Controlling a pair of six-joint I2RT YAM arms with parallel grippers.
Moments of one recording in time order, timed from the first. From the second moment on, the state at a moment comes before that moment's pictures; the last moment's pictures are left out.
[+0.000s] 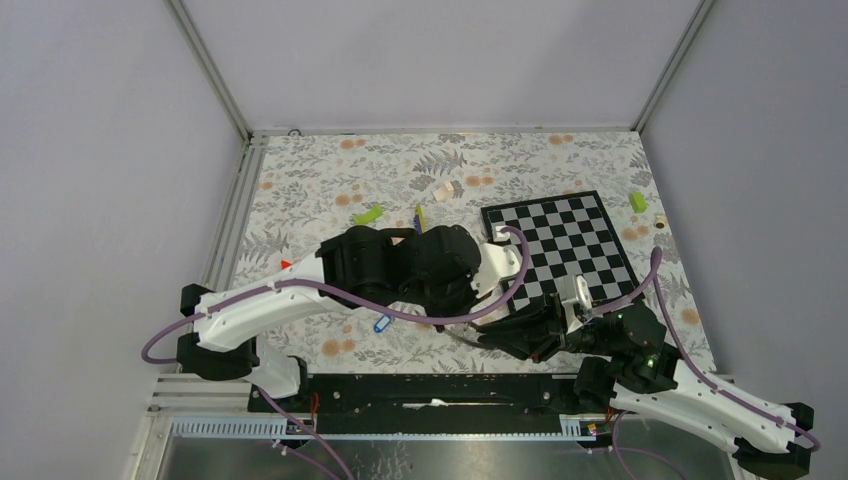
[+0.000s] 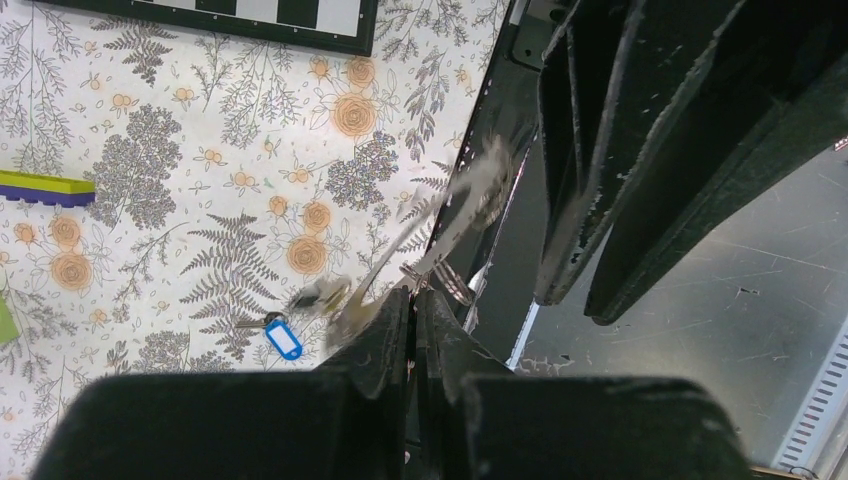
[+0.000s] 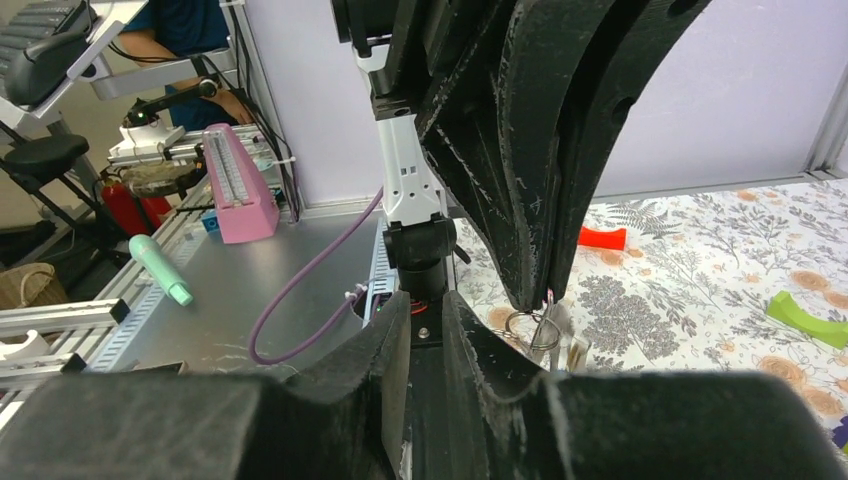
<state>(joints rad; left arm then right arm) -1.36 1.52 1.89 -1.22 -0.02 -0.13 1.10 0.32 0.46 0.14 -0.41 0.23</state>
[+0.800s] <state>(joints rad) -1.35 1.54 1.89 -1.22 -0.02 -0.14 1.10 0.34 0.41 0.18 -0.33 0.35</state>
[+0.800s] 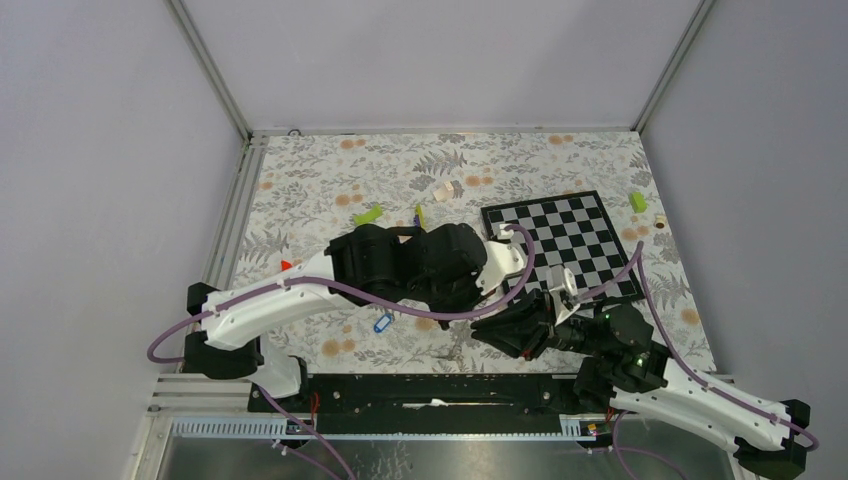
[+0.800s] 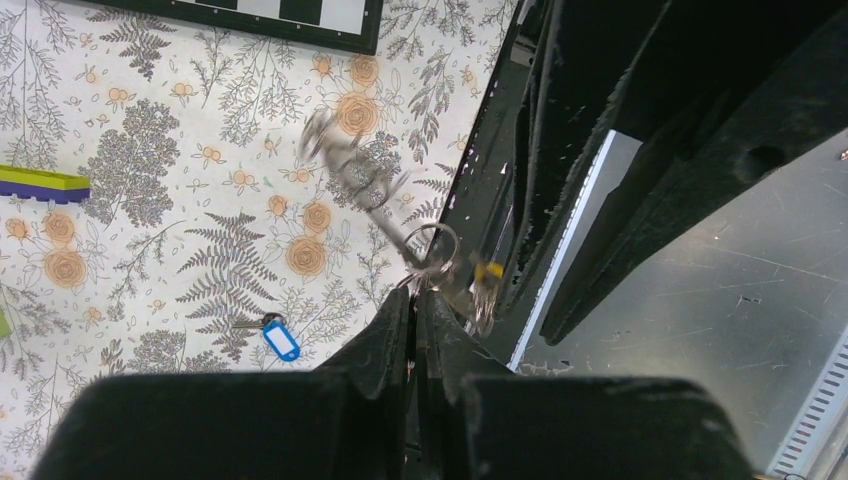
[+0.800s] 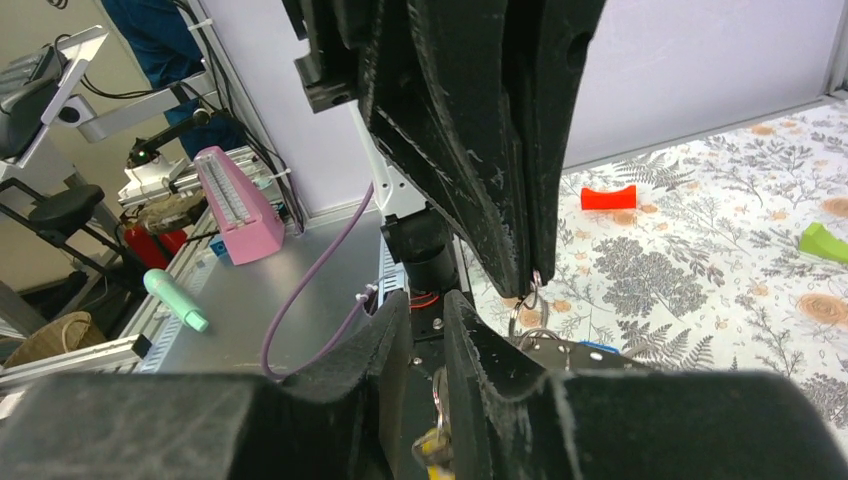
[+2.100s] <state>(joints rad) -1.34 1.54 1.91 -1.22 -0.02 -0.15 1.10 0.30 0.34 0.18 -0.18 0.37</state>
